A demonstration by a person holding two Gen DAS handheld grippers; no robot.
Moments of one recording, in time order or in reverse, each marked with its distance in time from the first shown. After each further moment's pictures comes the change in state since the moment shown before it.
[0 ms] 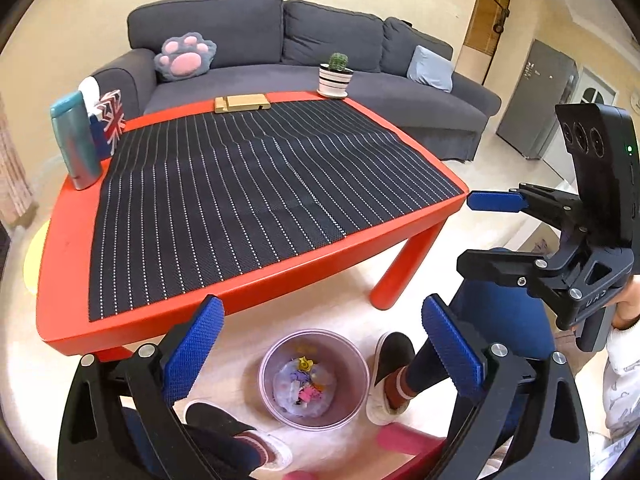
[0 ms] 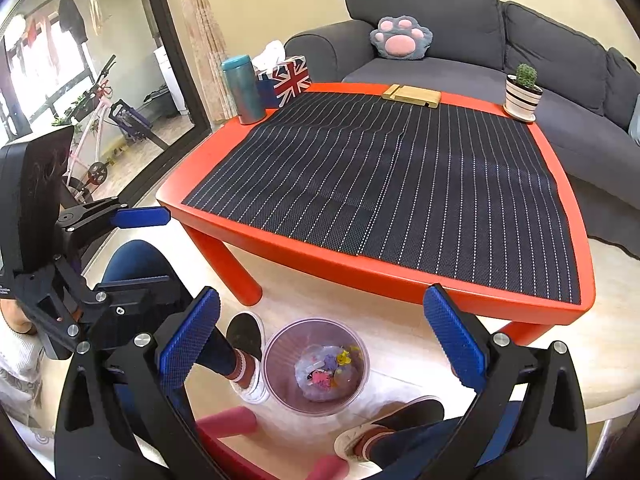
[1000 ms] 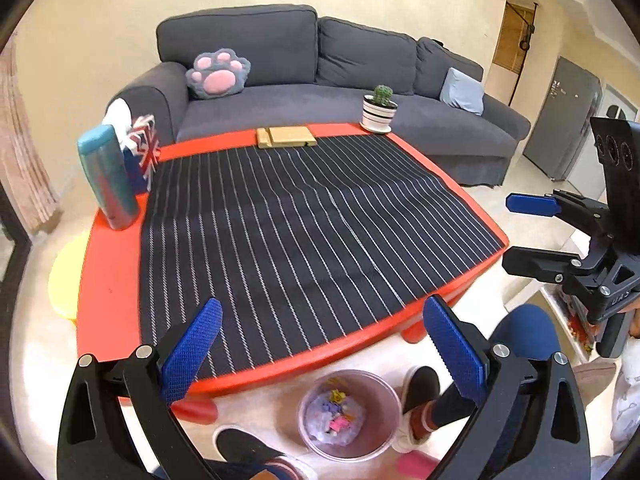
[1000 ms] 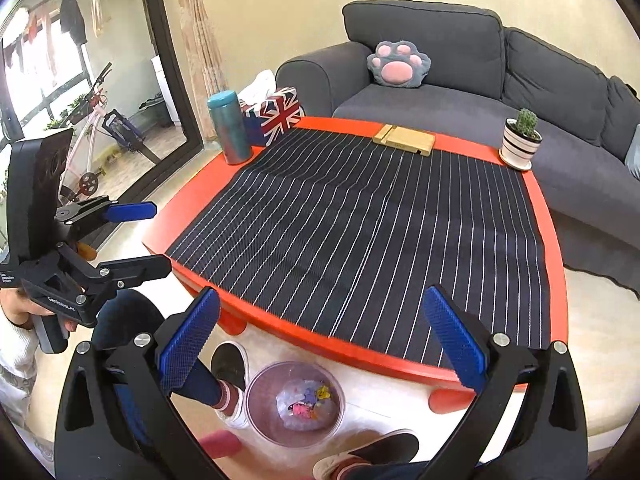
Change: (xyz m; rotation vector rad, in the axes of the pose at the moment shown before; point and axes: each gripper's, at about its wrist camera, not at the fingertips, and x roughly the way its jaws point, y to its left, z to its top) left arm -0.001 0.049 0.070 -0.033 -0.051 0.100; right arm -0.001 -0.016 0.081 -0.041 -0.049 -0.036
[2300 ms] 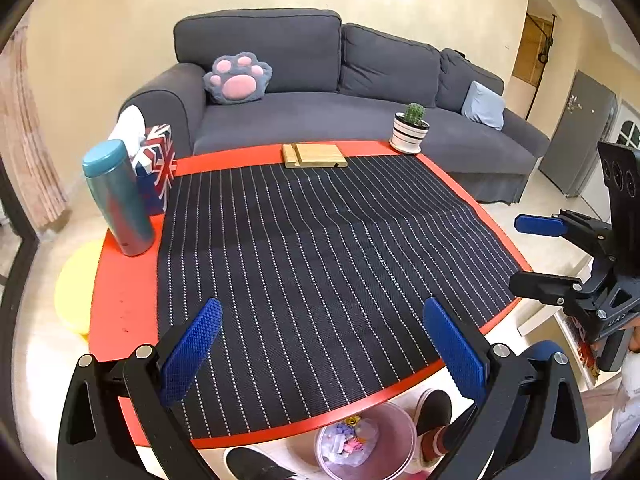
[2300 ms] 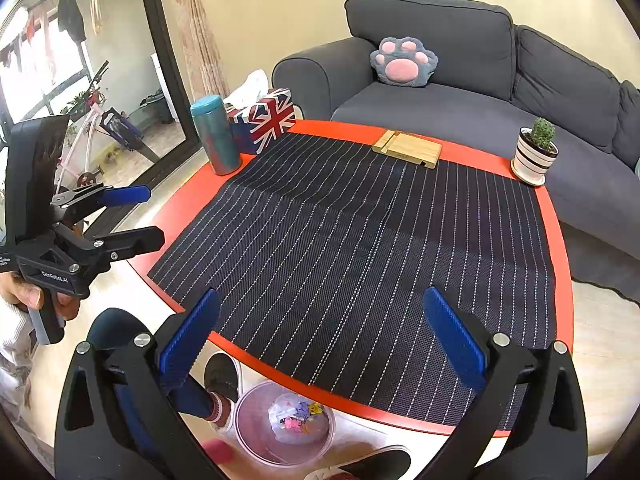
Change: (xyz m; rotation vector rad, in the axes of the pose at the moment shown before) left arm 0.026 0.036 0.041 -0.043 -0.013 0.031; right arm 0.040 -0.021 0.040 -0.011 0.022 0.017
